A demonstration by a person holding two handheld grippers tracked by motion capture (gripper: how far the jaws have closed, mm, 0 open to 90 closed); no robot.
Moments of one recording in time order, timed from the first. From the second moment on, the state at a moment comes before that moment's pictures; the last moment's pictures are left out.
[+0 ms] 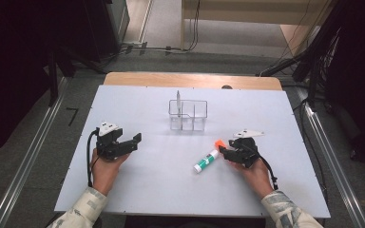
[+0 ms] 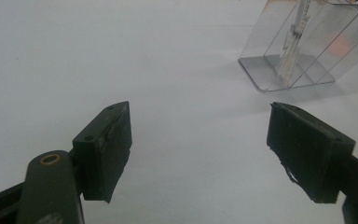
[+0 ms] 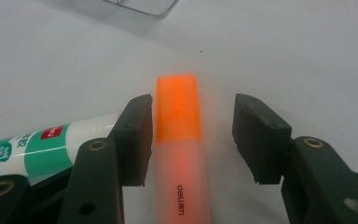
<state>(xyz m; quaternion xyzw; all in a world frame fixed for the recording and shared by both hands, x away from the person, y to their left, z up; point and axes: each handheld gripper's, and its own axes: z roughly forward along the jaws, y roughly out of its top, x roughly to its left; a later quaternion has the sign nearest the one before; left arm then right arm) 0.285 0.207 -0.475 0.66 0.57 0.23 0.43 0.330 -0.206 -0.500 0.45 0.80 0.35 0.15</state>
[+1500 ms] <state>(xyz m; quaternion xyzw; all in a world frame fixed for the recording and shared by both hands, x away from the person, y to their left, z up) 0.284 0.208 -0.474 0.66 0.57 0.23 0.43 0.330 -0.204 -0.501 0.45 0.81 0.33 0.17</state>
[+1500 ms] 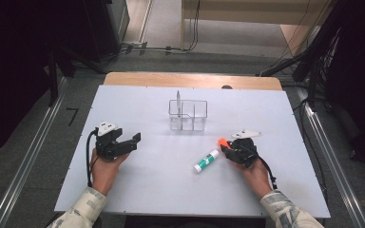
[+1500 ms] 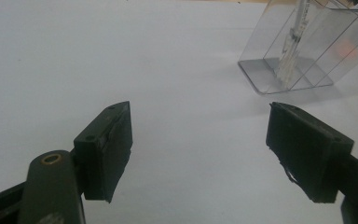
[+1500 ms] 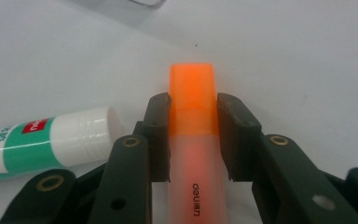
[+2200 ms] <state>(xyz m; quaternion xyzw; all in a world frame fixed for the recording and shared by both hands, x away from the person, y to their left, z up) 0.285 0.208 -0.474 0.66 0.57 0.23 0.43 0.332 -0.198 -0.461 0.43 0.78 0.41 0.18</state>
